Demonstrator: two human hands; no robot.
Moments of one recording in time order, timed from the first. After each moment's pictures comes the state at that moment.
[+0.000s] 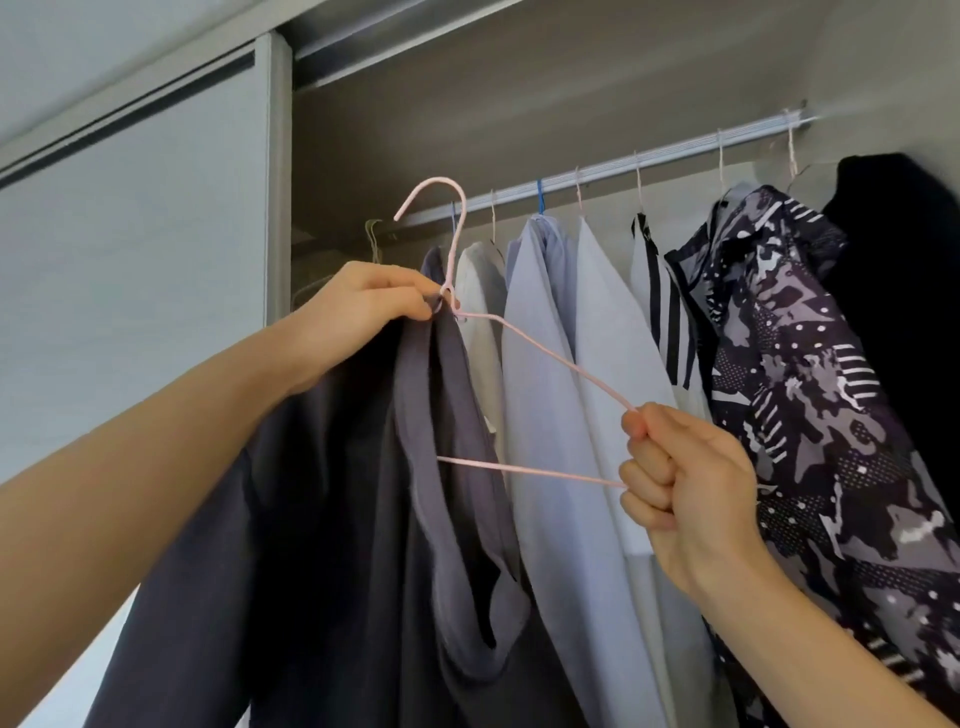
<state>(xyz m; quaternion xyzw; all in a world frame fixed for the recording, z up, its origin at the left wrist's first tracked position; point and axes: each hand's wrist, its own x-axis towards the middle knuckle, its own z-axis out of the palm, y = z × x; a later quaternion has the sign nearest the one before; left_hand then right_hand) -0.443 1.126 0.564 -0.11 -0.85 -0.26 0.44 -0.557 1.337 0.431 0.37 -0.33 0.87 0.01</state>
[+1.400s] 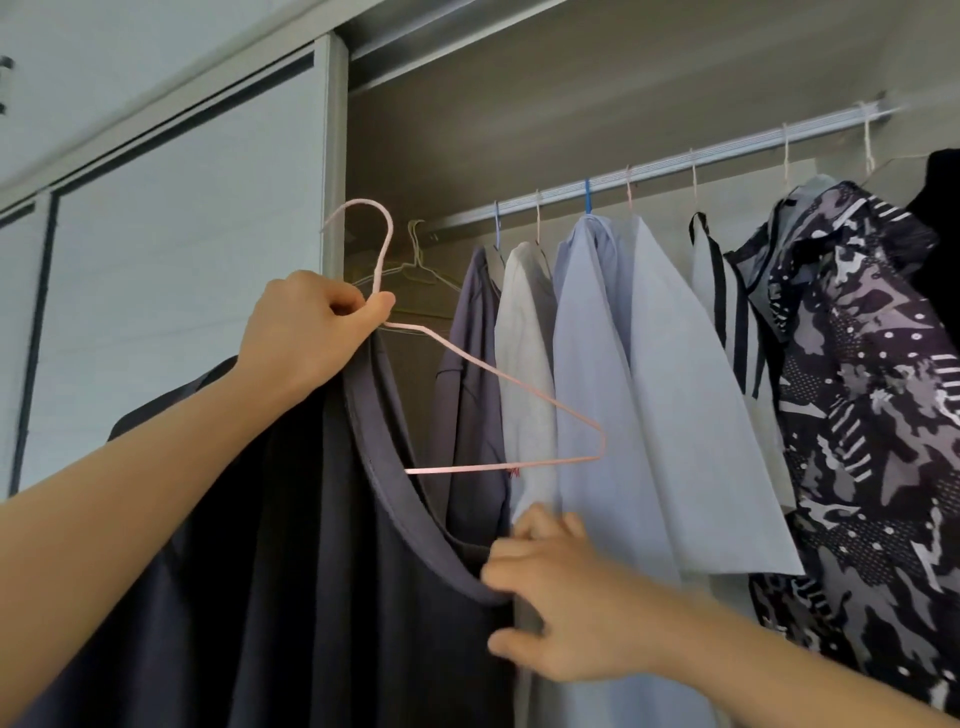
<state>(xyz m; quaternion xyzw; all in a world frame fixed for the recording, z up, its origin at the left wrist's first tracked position) -0.421 1.064 0.550 0.08 -0.76 -0.05 0.64 -0.561 1.253 0.396 0.65 -0.70 0.05 0.29</state>
